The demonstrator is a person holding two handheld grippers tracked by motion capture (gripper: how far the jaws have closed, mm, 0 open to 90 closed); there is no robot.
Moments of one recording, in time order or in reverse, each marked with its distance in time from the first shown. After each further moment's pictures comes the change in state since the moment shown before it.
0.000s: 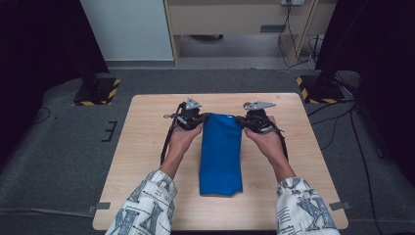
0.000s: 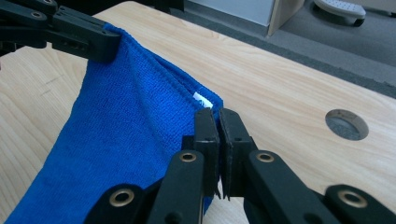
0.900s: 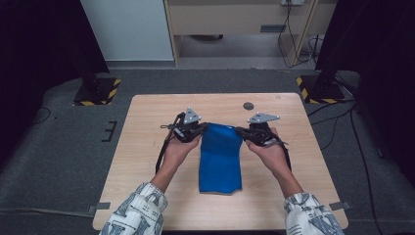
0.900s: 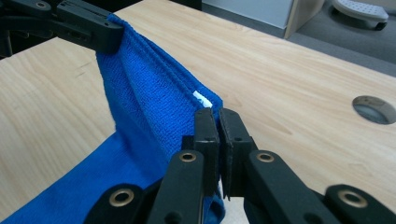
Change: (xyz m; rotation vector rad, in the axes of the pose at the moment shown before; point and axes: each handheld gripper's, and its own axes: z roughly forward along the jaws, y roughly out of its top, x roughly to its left) left arm -0.022 -0.030 -0.026 0.000 -0.024 0.107; right arm 0.020 -0.033 -0.019 -0.019 0.070 -0.012
